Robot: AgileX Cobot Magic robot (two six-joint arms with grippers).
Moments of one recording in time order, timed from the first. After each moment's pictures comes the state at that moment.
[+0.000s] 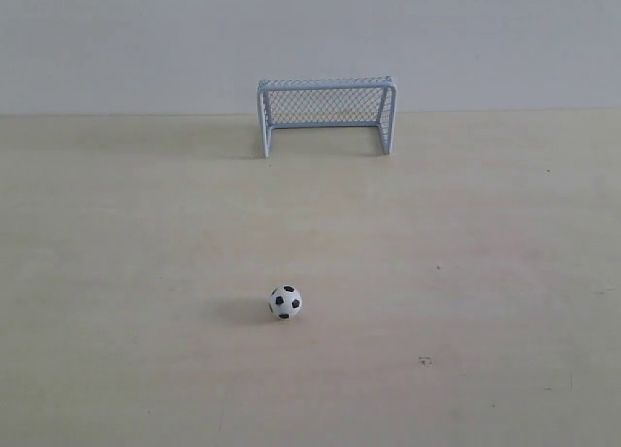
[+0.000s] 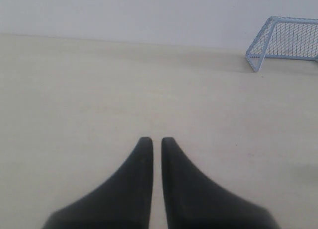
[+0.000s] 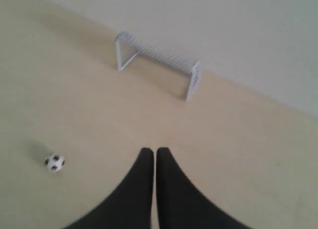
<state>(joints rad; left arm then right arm) 0.00 0.00 0.00 0.07 0.34 -0.16 0.11 1.06 -1.23 0.47 0.93 -0.62</state>
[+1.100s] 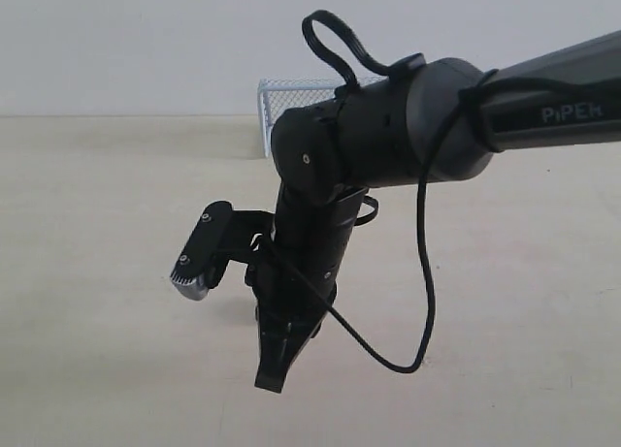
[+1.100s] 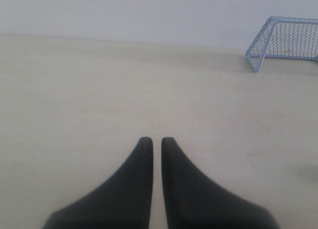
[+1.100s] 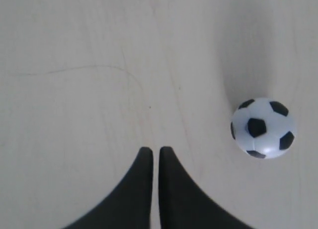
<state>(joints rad) 0.00 0.00 0.00 0.07 0.34 -0.16 0.85 1.96 -1.32 0.18 0.82 -0.68</state>
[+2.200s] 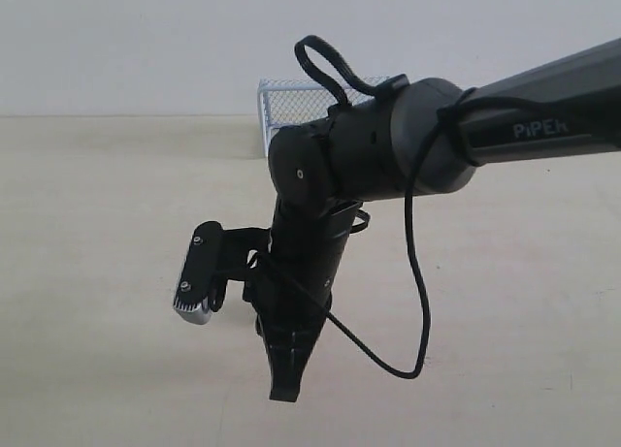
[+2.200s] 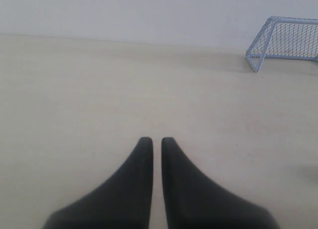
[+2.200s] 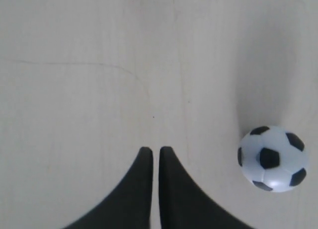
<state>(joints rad) 0.00 0.00 0.00 0.07 0.34 -0.16 0.85 2.00 -1.32 0.21 0.79 -0.86</state>
